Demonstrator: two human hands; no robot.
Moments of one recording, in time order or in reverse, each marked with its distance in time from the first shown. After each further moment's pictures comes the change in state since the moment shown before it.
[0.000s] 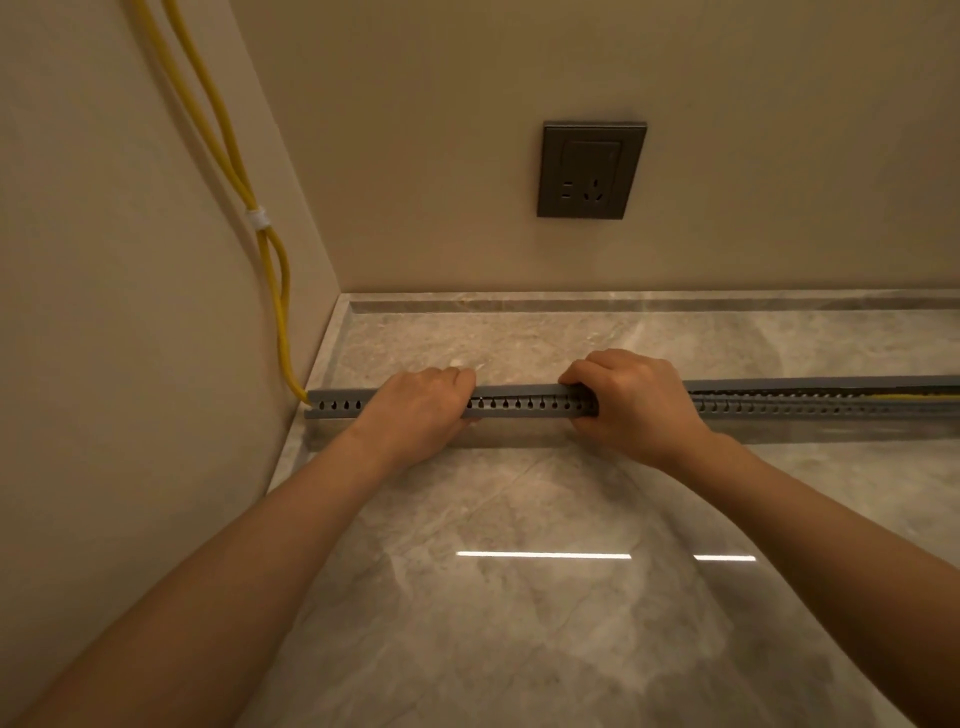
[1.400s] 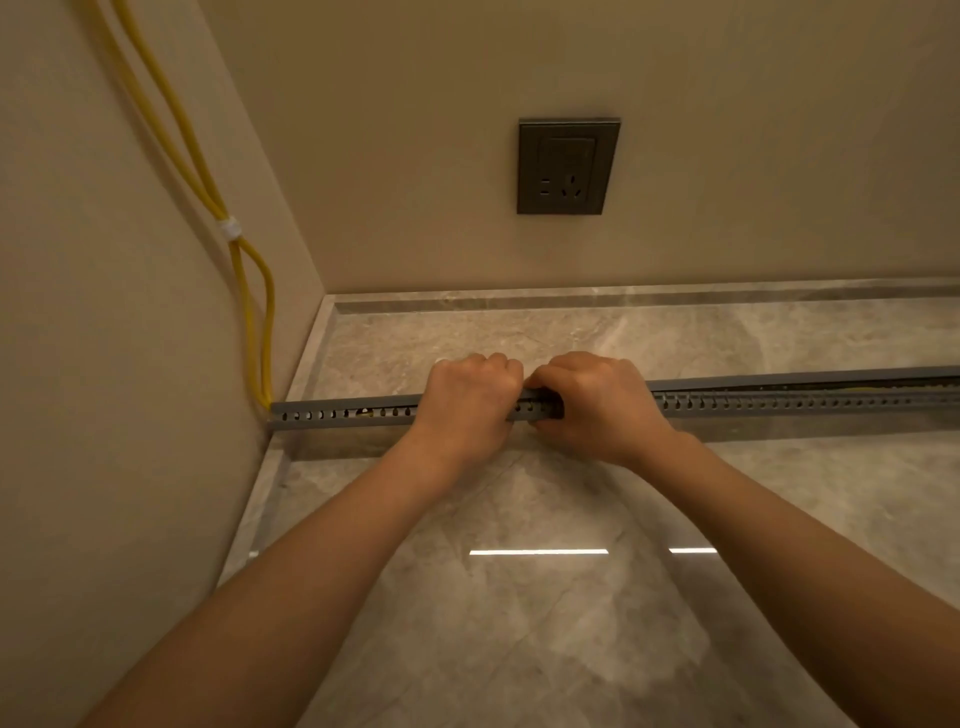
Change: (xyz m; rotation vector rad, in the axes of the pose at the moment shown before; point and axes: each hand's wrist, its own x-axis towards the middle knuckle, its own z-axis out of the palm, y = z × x) left_hand 0.025 0.062 -0.021 0.080 0.150 -0.098; right_hand 0.000 -0.010 0.007 0.060 0.055 -0.033
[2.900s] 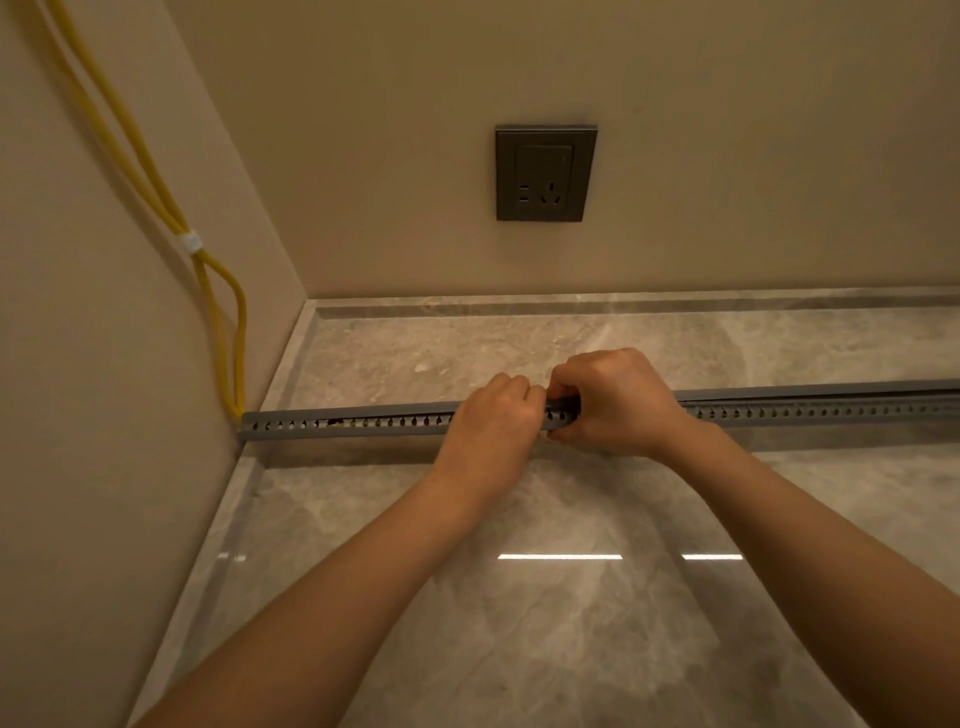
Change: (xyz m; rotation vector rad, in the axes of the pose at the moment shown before) left_hand 0.004 0.044 0.002 -0.271 -0.067 -0.027; right_hand -0.004 0.040 -0.018 0.041 -0.147 0.018
